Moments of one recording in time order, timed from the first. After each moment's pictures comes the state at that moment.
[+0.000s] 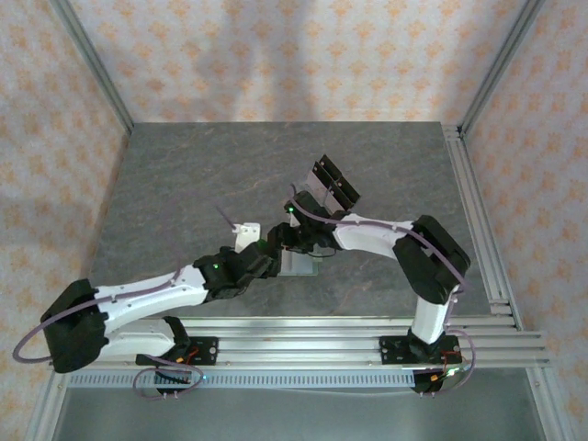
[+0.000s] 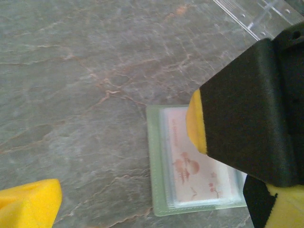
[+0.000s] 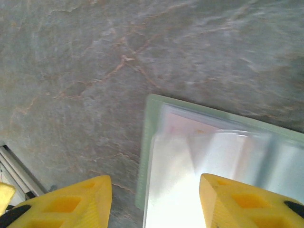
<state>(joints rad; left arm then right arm) -0.92 1.17 0.65 -0.45 -0.57 -0.77 0.81 1.82 1.12 -0.21 -0.35 0.81</state>
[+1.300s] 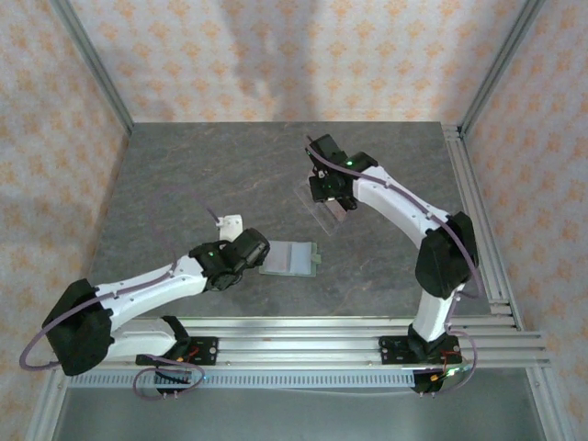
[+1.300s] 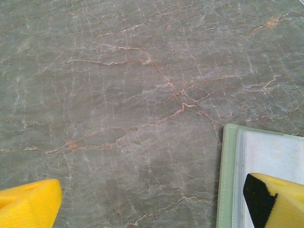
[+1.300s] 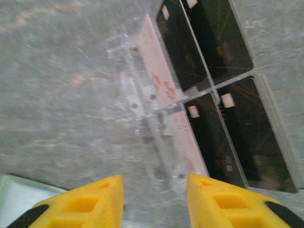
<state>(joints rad) -0.78 1.22 0.71 -0.59 -0.62 -0.82 0.62 1.82 1.62 -0.92 0.21 0.29</state>
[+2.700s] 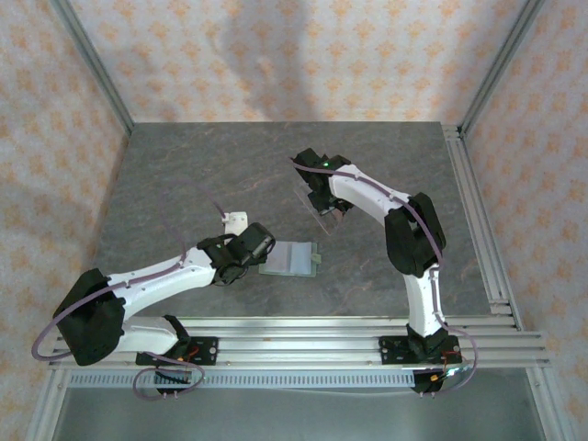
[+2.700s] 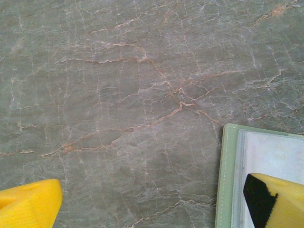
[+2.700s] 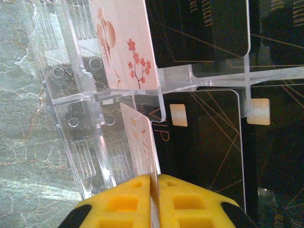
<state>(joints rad) -0.77 1.29 0.76 -0.61 -0.60 -0.80 0.62 2.06 1.71 -1.02 0.37 0.14</state>
